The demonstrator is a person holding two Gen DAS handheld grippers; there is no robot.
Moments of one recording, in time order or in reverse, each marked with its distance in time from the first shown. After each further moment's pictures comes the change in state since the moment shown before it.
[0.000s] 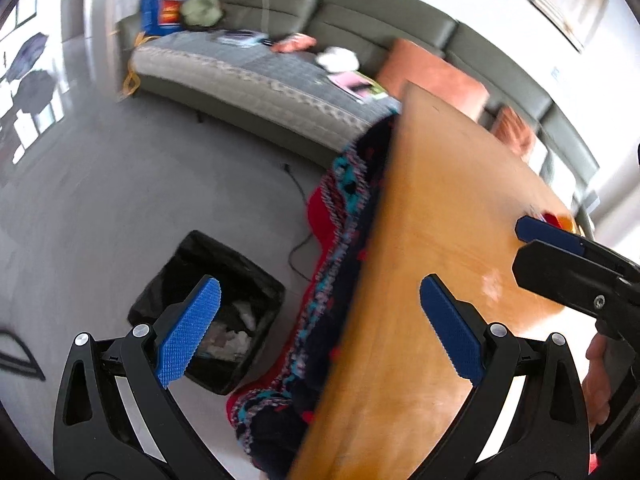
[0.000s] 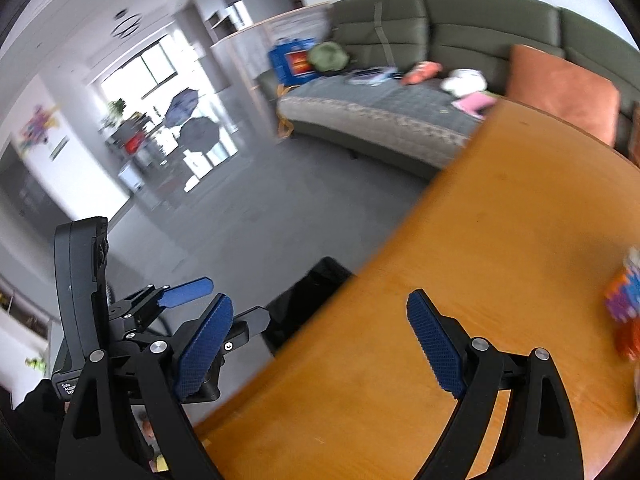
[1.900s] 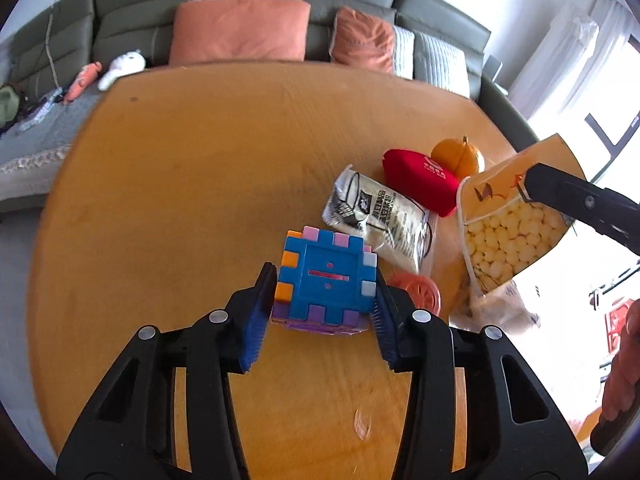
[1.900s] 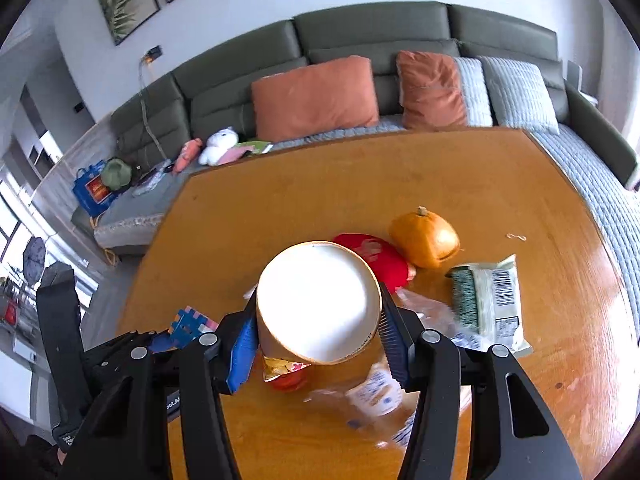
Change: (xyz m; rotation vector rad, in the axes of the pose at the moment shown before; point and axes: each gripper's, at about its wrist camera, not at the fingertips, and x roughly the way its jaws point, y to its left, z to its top) left arm 0.136 -0.289 0.051 0.477 0.150 -0.268; right arm -0.151 -0.265 -0.032 0.481 -0.236 -0.503
